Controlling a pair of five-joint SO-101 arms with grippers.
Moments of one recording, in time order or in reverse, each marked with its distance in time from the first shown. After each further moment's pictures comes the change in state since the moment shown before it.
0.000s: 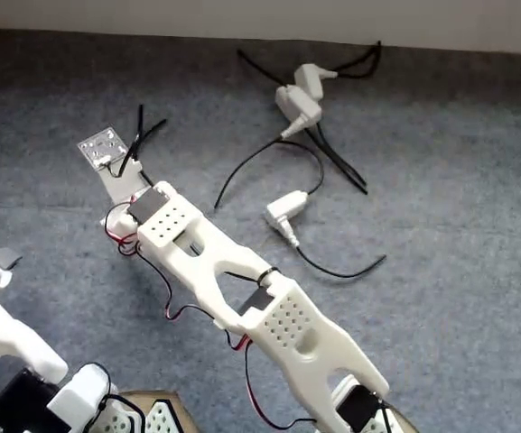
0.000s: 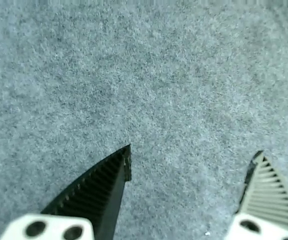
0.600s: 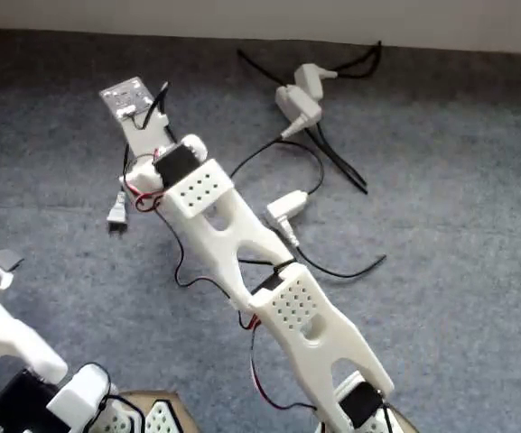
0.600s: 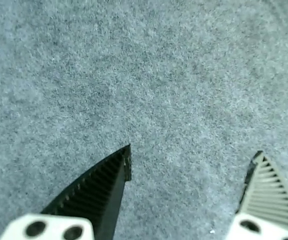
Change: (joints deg) left arm 0.0 0.0 0.0 0.0 -2.5; right arm 8.1 2.0 -35.4 31.4 4.3
